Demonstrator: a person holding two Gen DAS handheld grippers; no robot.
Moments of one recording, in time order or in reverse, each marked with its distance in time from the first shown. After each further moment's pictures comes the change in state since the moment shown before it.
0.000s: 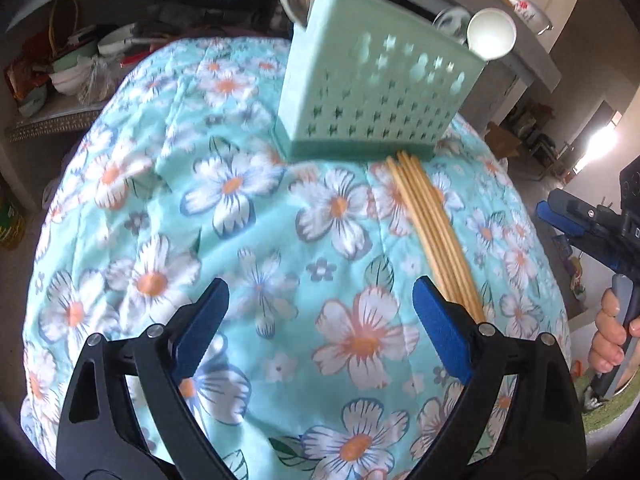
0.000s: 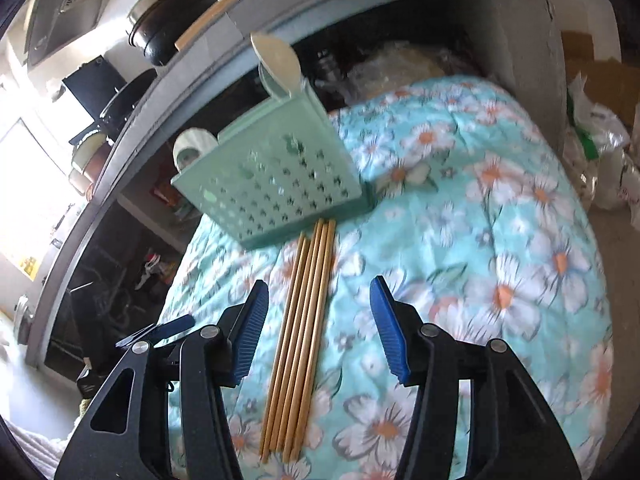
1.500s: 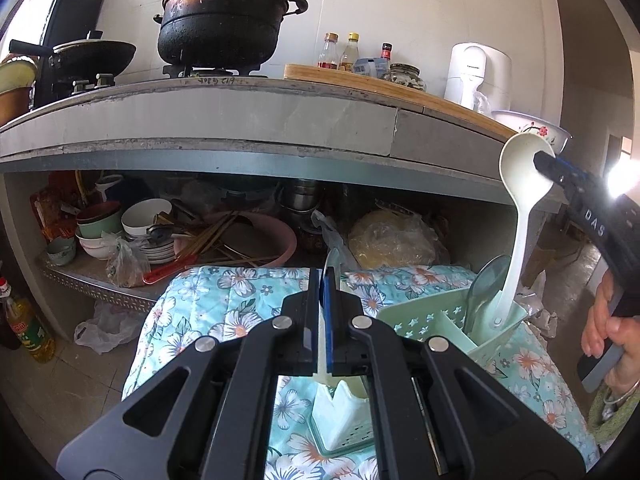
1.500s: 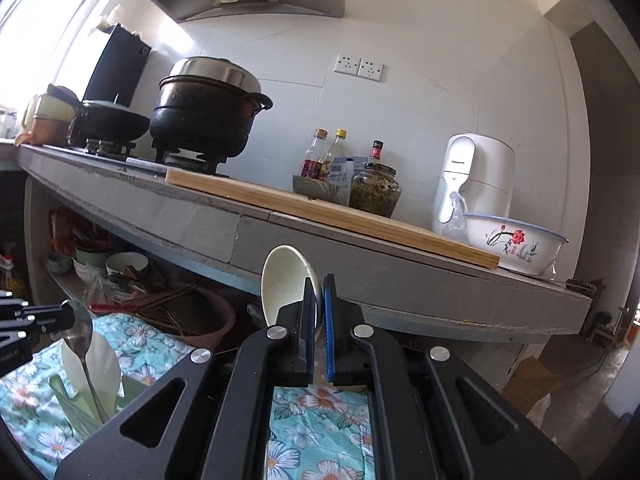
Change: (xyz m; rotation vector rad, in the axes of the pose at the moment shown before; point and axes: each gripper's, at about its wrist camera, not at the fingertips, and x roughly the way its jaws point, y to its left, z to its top) left arm -0.046 -0.021 0.168 0.090 -0.570 0.144; right arm 0.013 0.125 0.155 -0.665 -0.741 -0.494
